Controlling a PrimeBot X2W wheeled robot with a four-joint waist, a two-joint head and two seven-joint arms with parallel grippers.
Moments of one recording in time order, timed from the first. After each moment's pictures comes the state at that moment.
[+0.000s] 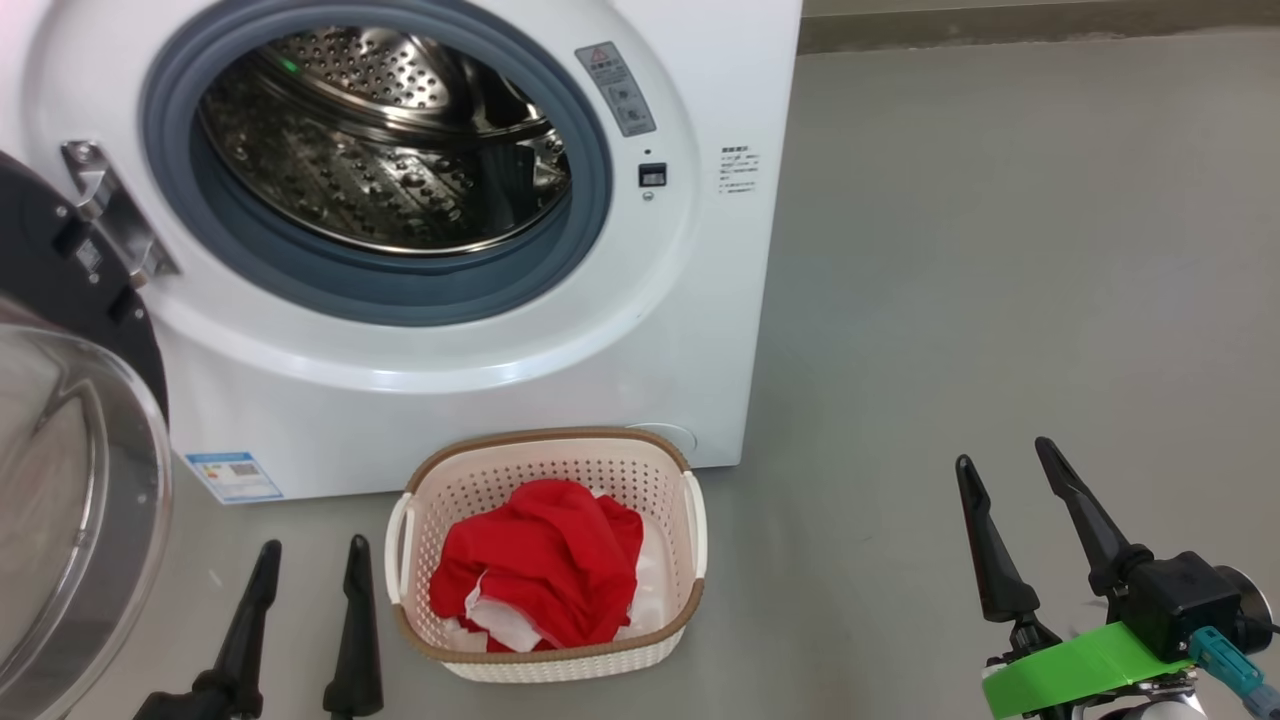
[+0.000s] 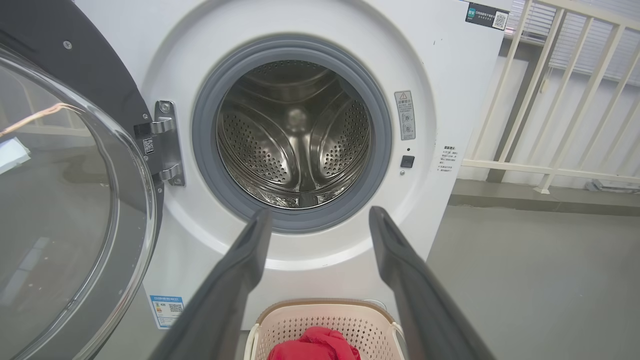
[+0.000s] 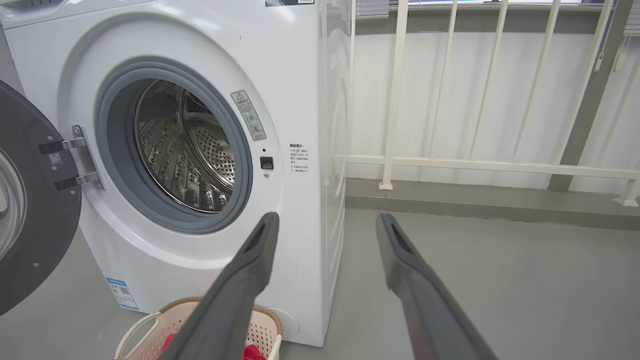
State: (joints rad) left arm 0.06 0.08 -0.04 0.01 -0.27 0.03 -0.25; right arm 0.01 -0.04 -0.01 0.10 0.18 0.13 -0.26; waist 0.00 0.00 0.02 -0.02
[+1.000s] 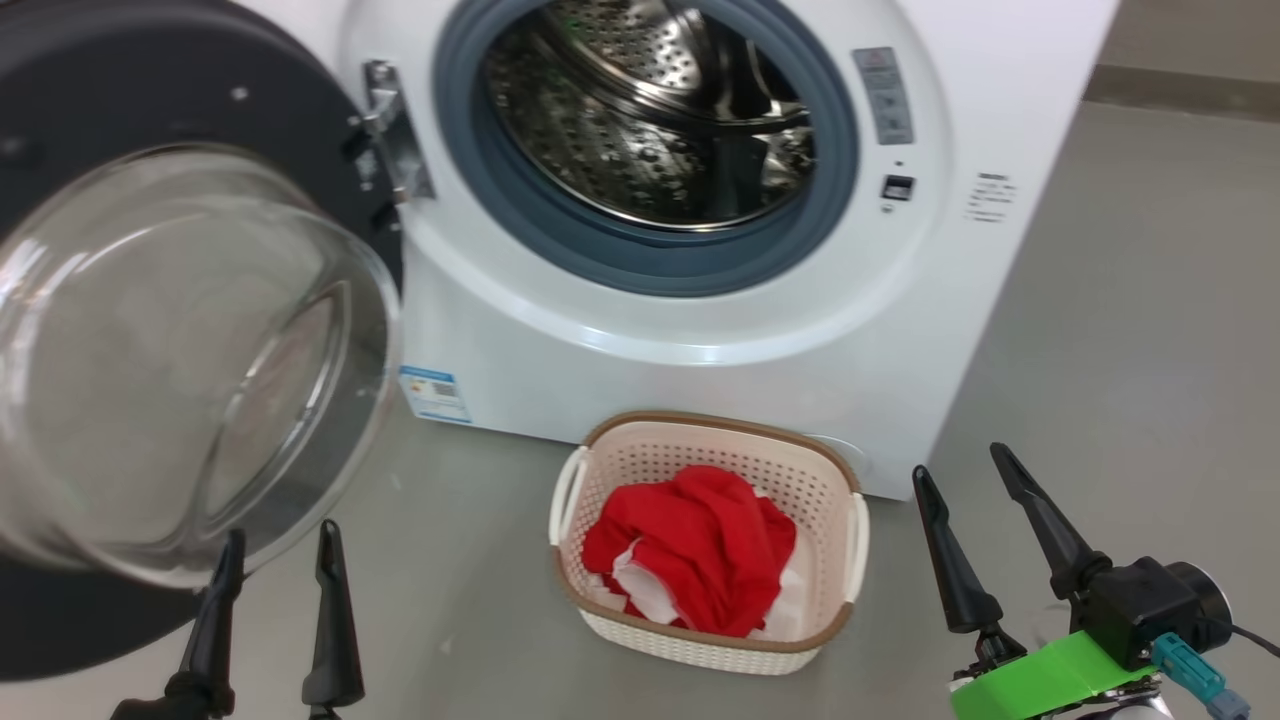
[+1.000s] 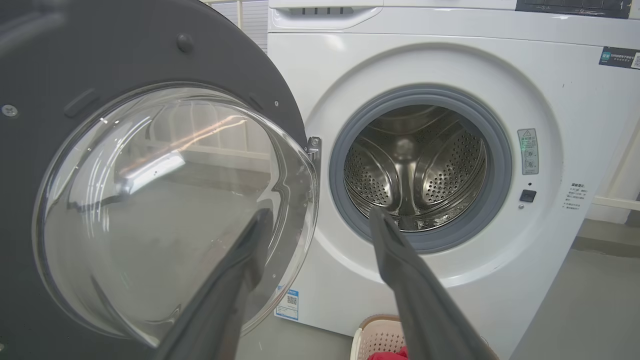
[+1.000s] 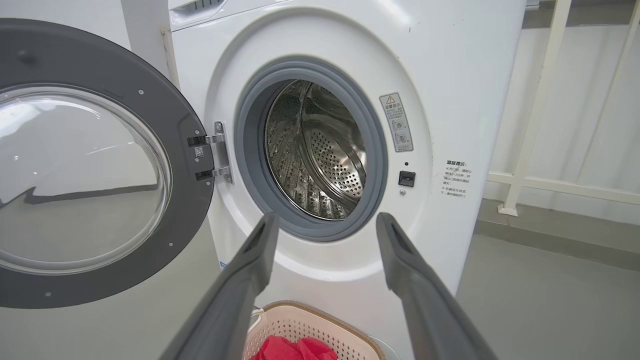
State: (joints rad) left arm 0.08 0.09 -0.04 -0.10 -0.24 0.12 -0.23; right arm 0.00 -0.04 0.05 0.09 0.17 0.13 -0.26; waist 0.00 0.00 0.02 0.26
